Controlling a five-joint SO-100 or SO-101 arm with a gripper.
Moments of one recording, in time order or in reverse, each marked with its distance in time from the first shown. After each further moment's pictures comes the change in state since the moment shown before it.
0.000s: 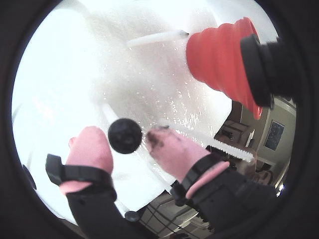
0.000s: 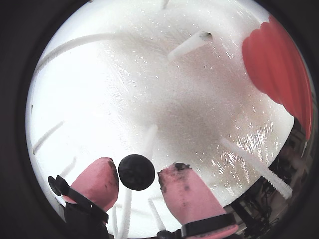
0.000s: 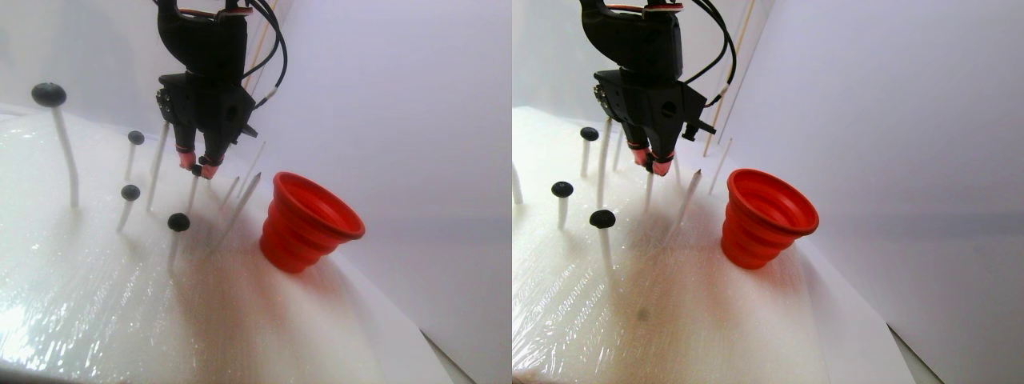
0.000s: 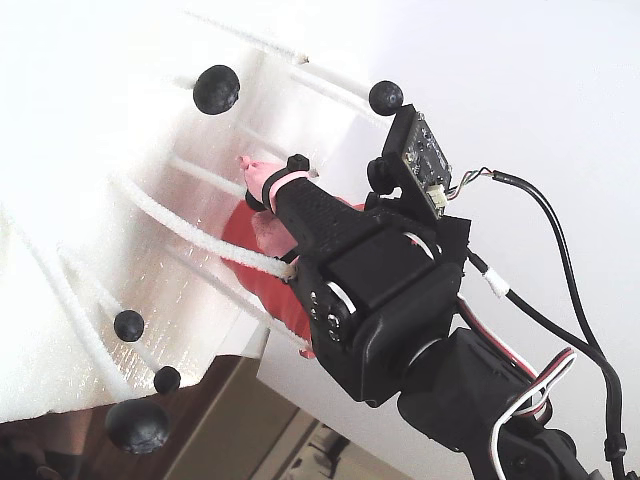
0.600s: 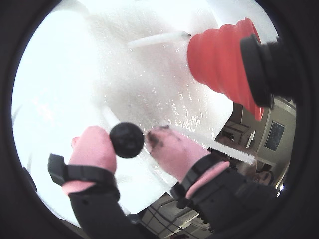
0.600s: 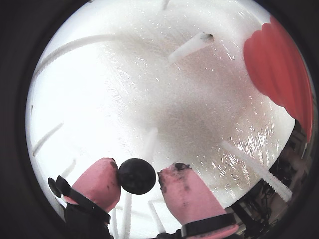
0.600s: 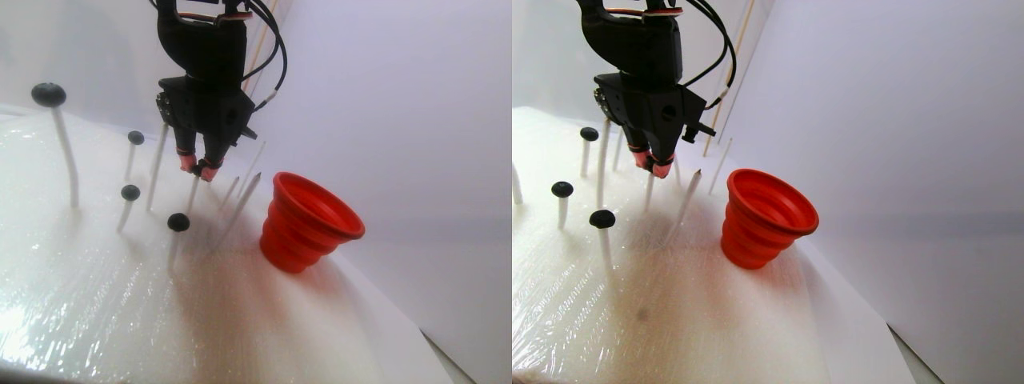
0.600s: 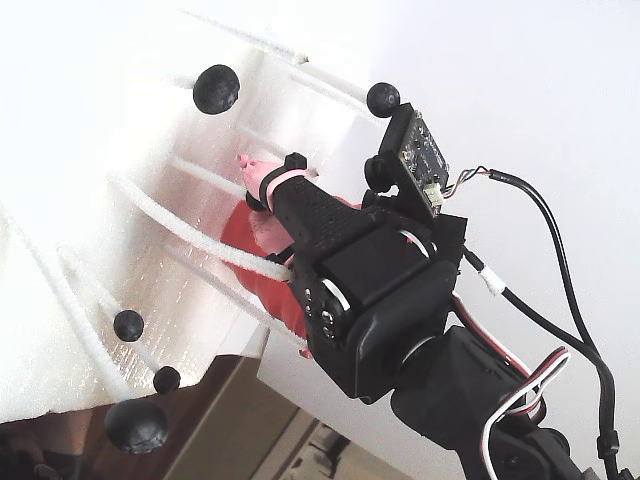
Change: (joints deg) arm 0.0 -1.6 0.0 -1.8 0.0
